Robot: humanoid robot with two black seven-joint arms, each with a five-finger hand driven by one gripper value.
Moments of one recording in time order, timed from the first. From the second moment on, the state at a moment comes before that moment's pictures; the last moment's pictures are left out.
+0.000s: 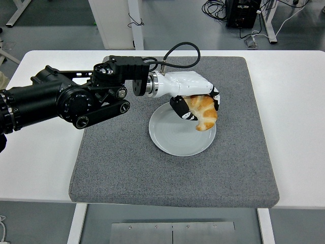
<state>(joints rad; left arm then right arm) -1.38 0.14 0.11 -0.94 1.33 -0.01 -0.36 -0.15 0.00 0.02 0.15 -0.10 0.03 0.41</state>
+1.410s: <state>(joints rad) -1.21 0.14 0.10 -0.85 1.33 0.06 -0.36 -0.14 0.00 0.02 0.15 -0.10 0.03 0.41</state>
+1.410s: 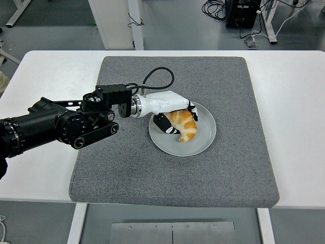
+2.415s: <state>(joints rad) -1.39 0.26 0.05 -0.87 0.83 -0.01 -0.38 -0.15 0.00 0.02 0.15 -0.10 0.03 0.41</state>
